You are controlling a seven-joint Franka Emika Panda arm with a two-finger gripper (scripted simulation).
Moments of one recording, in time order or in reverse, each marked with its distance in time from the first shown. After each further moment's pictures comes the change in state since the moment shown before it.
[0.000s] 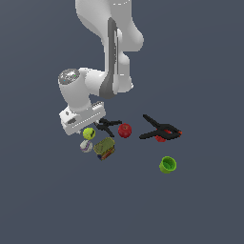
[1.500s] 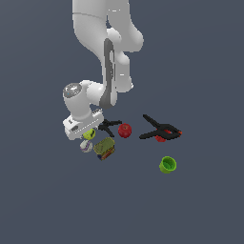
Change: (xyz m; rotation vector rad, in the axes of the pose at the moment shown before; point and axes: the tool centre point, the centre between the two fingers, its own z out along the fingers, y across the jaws) arm -0.018 0.004 0.062 -0.007 -0.002 -0.054
